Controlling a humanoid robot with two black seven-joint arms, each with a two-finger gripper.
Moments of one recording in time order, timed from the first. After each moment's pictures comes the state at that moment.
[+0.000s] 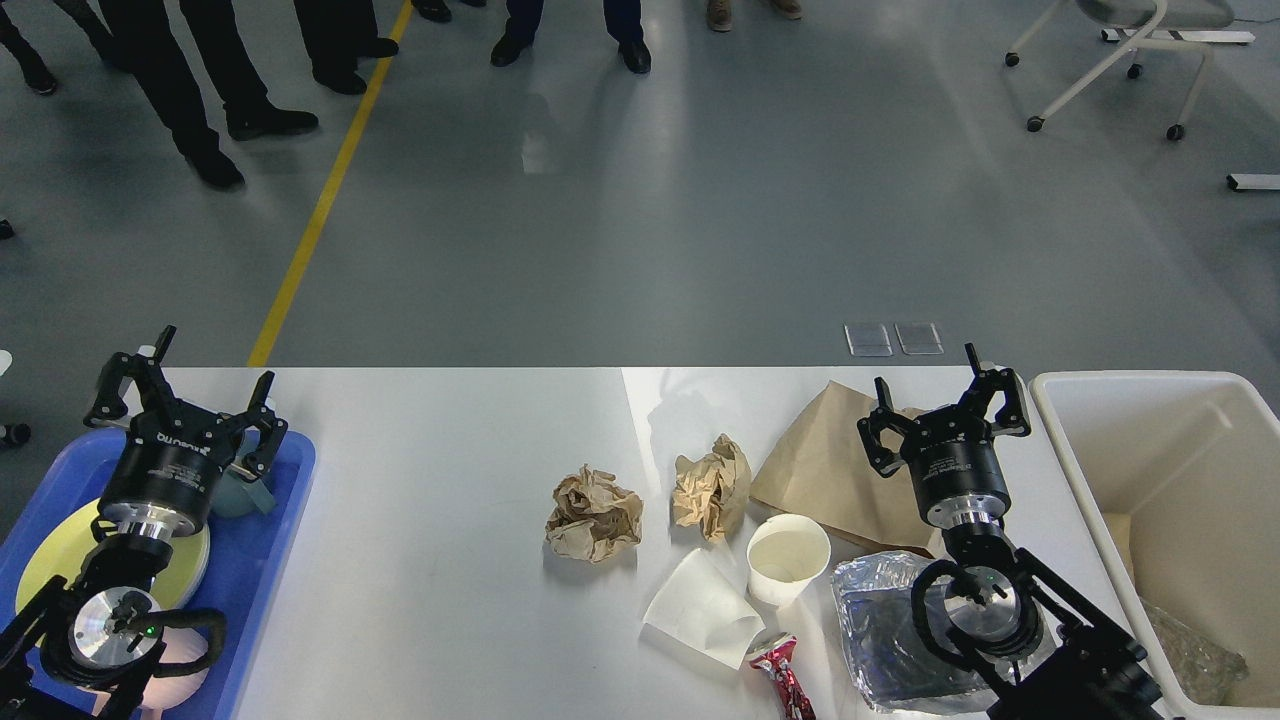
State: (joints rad) left arm -0.16 0.31 -1.36 -0.98 0.22 -0.41 -0.26; right arm 0.29 -0.10 1.05 0.89 -0.14 0.21 0.52
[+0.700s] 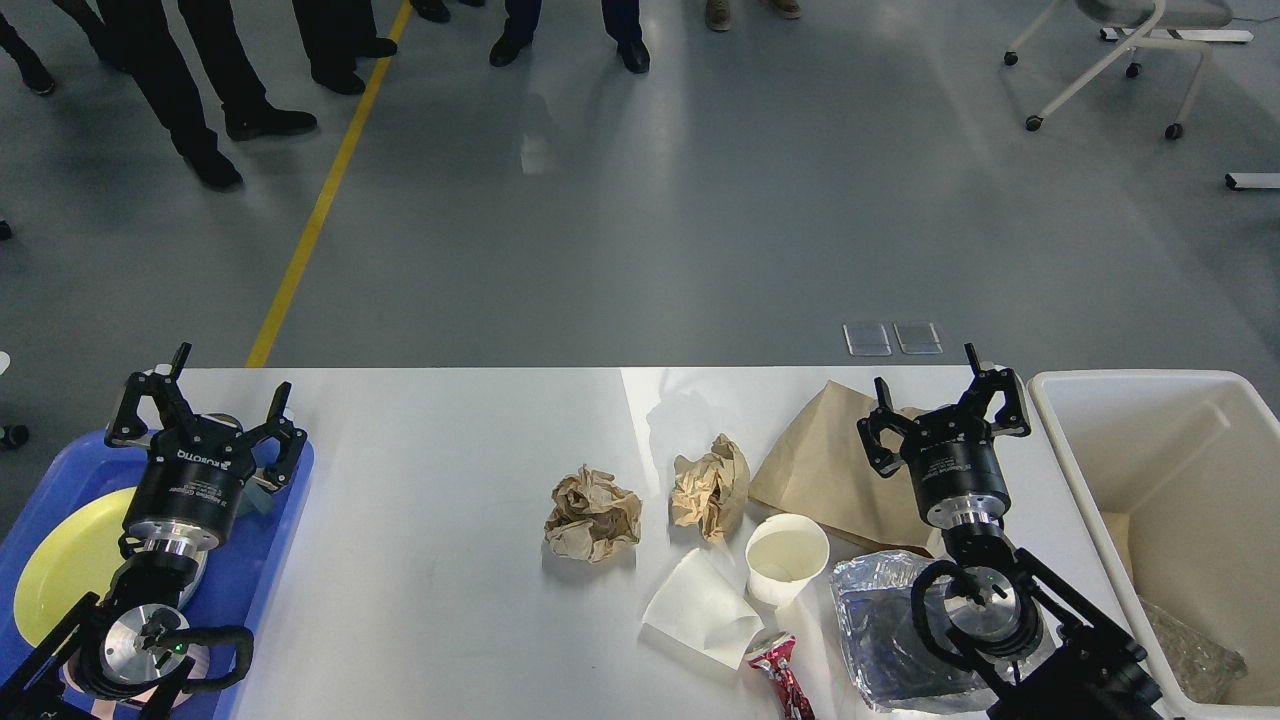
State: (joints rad) left arm -0.15 0.27 -1.34 -0.98 0.22 -0.42 -0.33; right arm 0.29 -0.10 1.05 0.89 -0.14 0.21 0.52
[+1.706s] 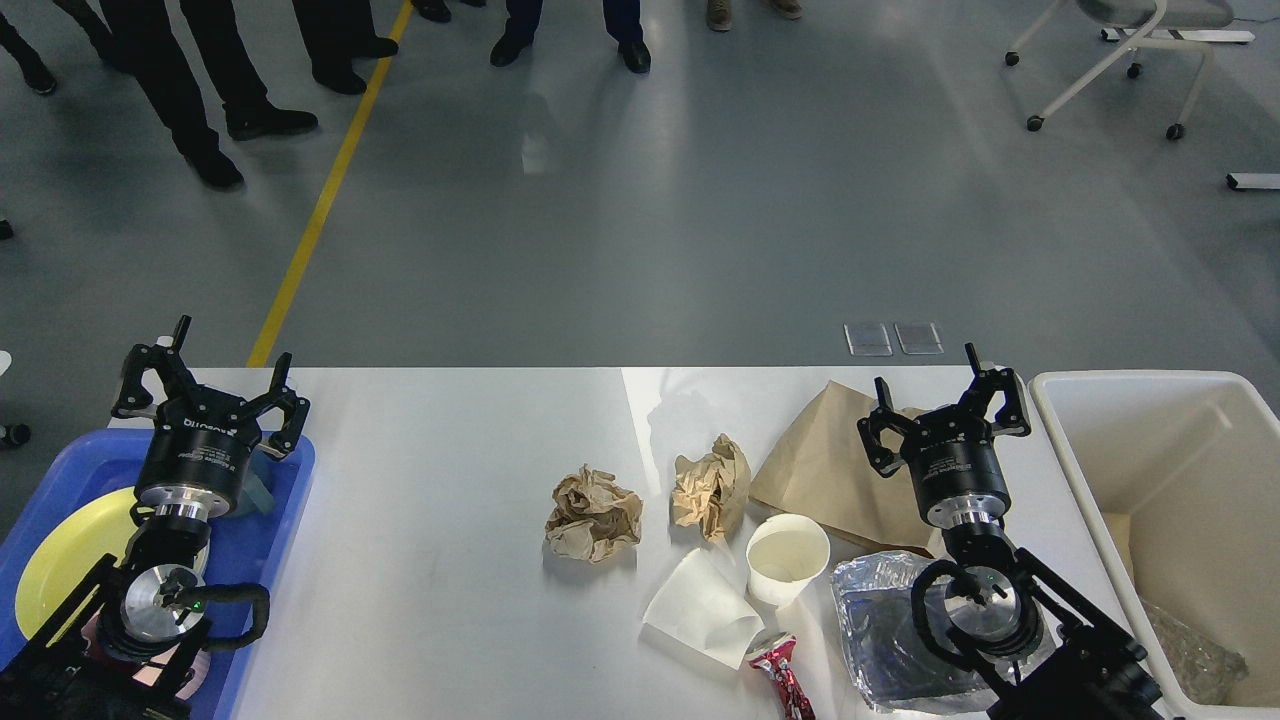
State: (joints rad) left arm -0.26 0.23 -1.35 -0.90 0.21 -0.39 -0.33; right arm 0.29 -0.10 1.05 0.89 -0.15 0.21 0.52
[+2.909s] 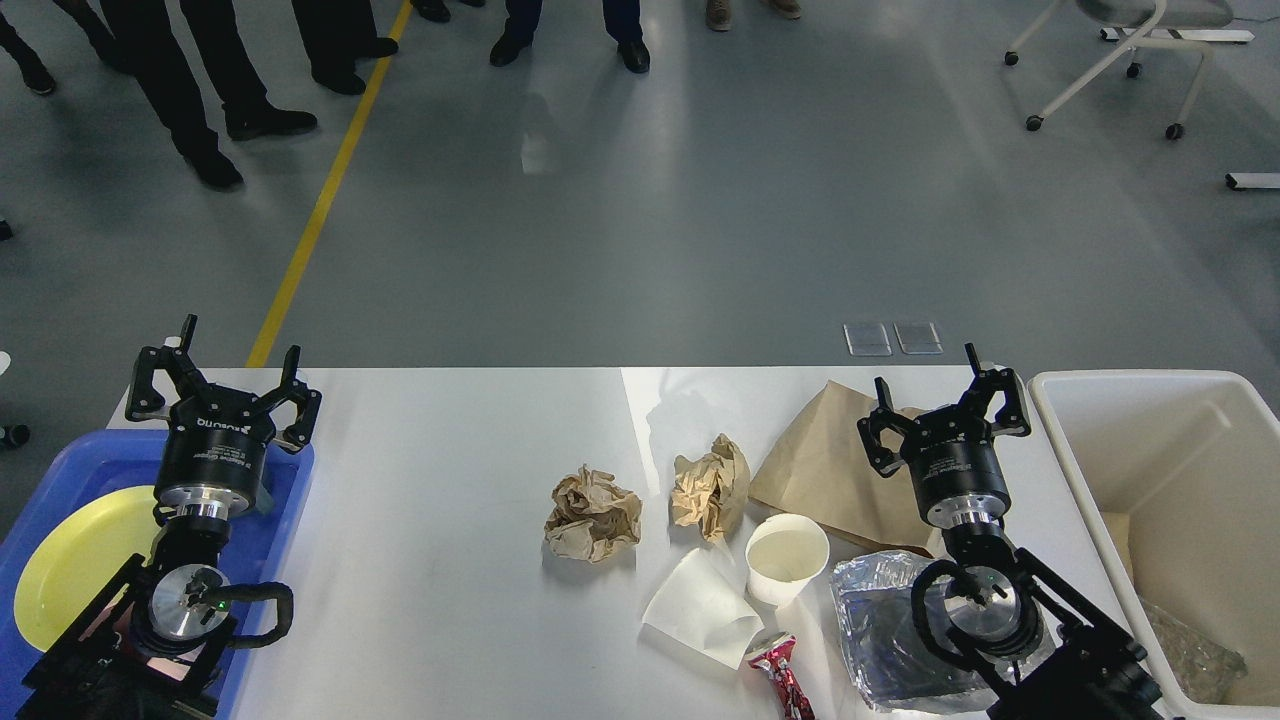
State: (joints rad) left arm -0.28 0.19 -1.35 -0.84 0.21 -0.44 -0.40; right arm 0.29 -0.10 1.05 0.89 -0.14 0.21 0.52
